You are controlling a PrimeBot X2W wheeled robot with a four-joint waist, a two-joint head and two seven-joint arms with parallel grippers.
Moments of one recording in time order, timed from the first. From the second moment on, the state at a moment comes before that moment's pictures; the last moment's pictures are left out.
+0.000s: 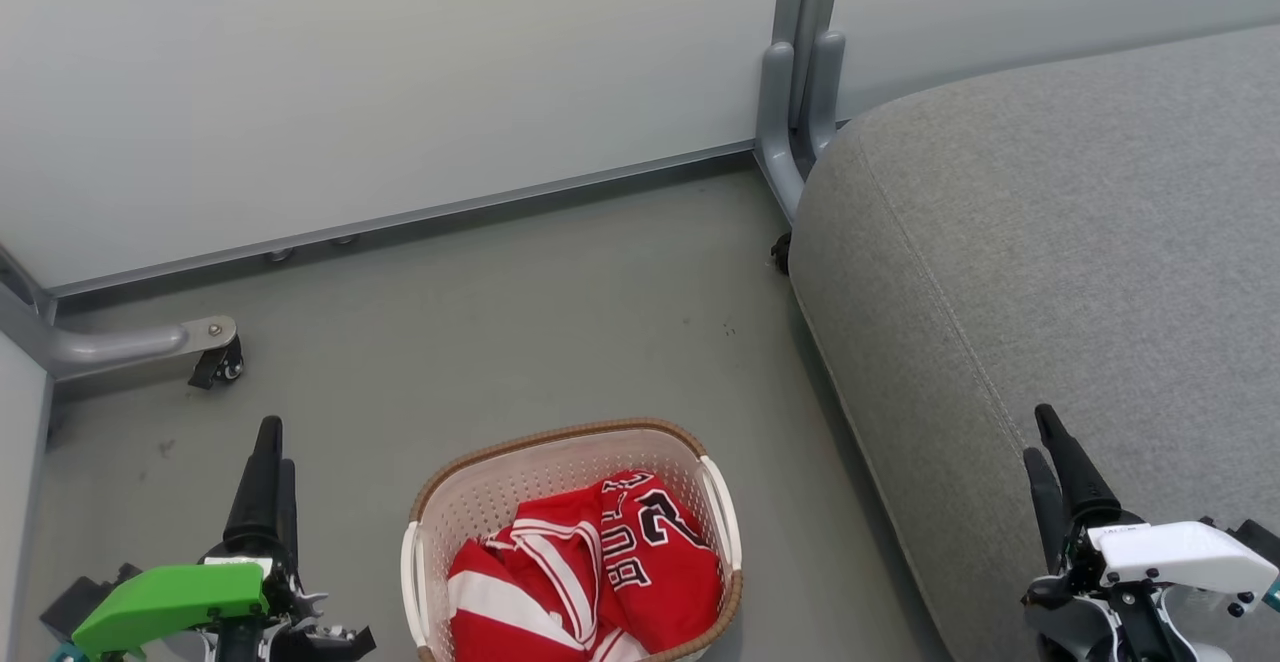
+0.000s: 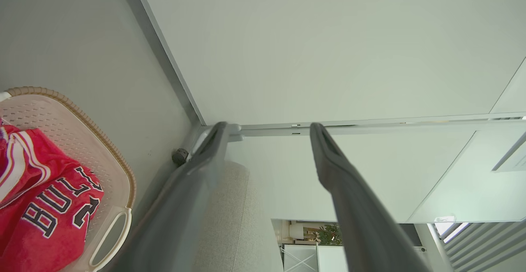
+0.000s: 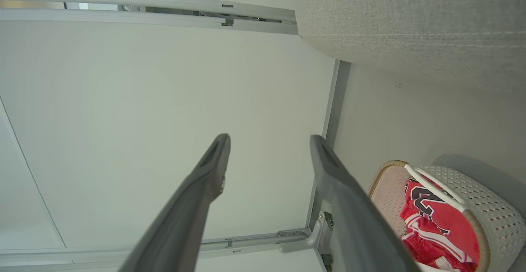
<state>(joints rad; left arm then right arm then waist) -0.06 0.04 0.10 0.26 -1.54 -0.13 0.06 -0.06 -0.03 -0.09 0.27 1.55 0.13 0.06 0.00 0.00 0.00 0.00</state>
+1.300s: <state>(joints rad) -0.06 0.04 -0.01 0.18 -0.80 -0.09 -0.09 -0.08 -0.04 0.03 0.19 0.94 0.13 -0.09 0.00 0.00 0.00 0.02</state>
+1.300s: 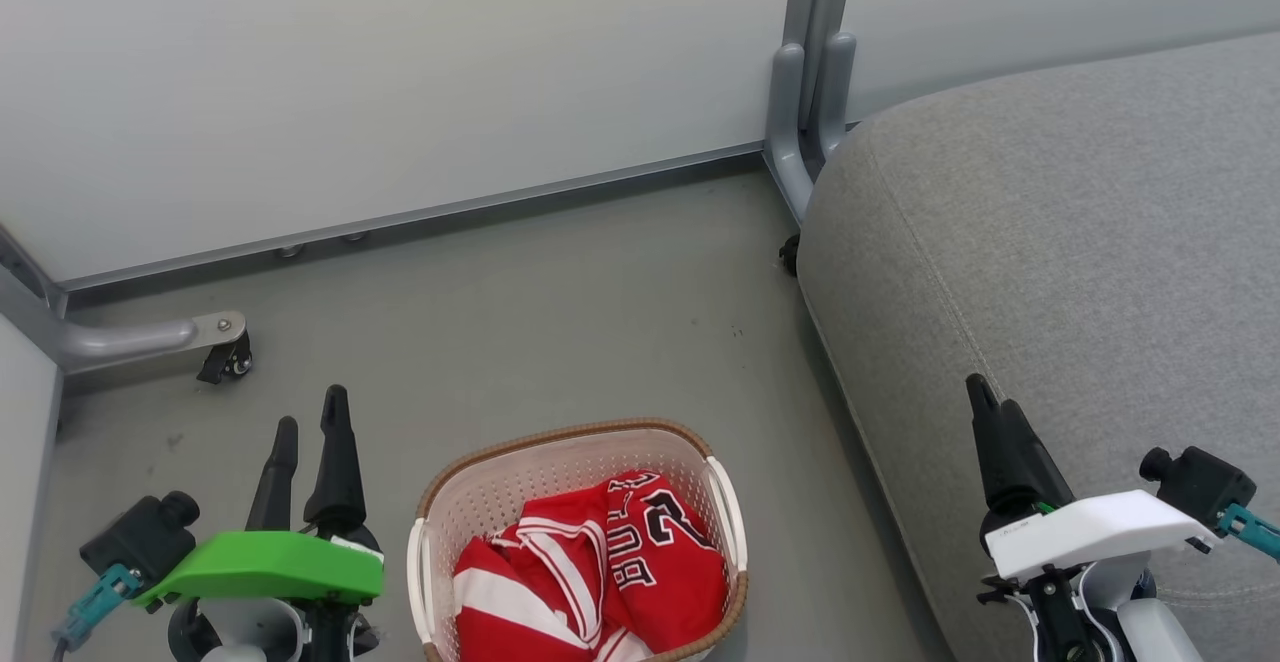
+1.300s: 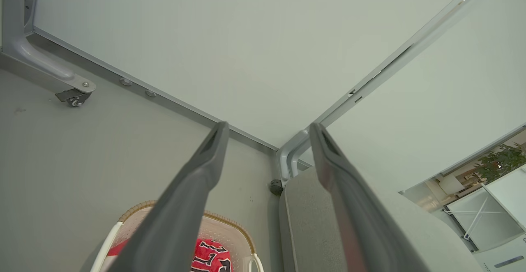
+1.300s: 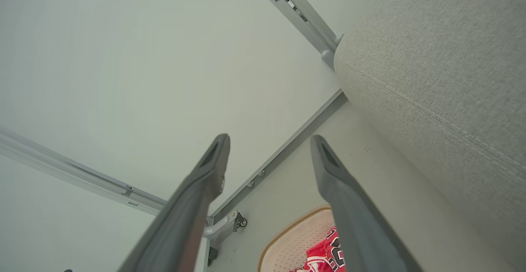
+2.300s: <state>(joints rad) -0.06 0.04 -0.08 0.18 -0.41 -0.06 -0.17 -0.09 -0.04 0.07 0.20 0.58 0.13 -0.17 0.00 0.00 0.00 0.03</state>
